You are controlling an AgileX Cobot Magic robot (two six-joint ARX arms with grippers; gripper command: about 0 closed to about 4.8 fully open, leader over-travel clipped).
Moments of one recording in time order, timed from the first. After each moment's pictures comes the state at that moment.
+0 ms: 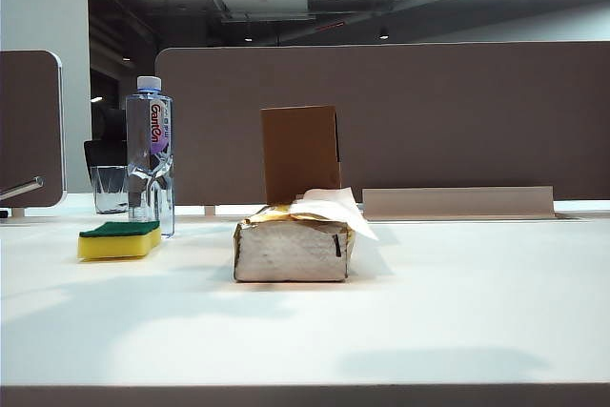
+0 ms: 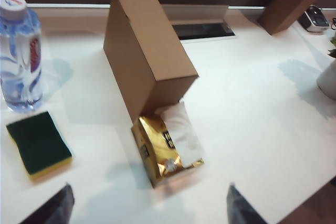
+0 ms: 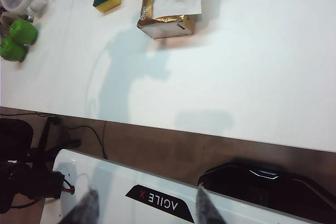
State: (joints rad) left arm 0.09 1.10 1.51 -0.98 0.71 0.03; right arm 0.01 0.58 1.15 -1.38 -0.60 0.28
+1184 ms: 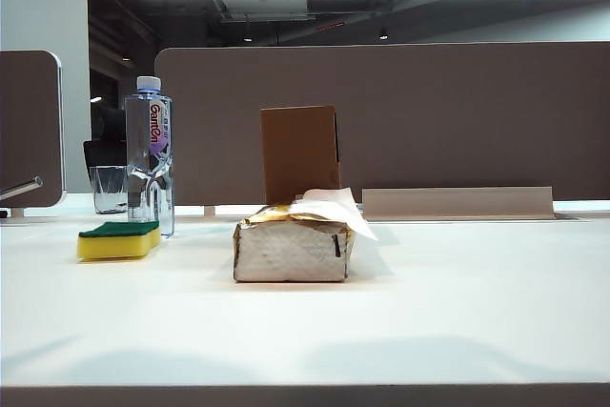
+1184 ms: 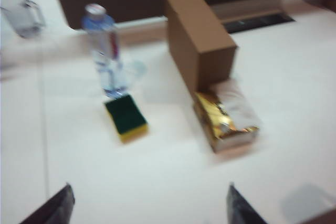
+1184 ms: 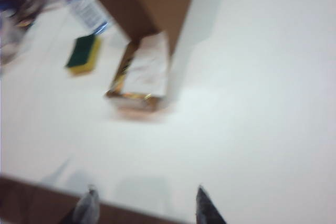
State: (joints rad) left arm 0.04 0.67 1.49 -1.23 0.37 0.17; right arm 0.04 0.54 1.15 -1.15 -0.38 0.21
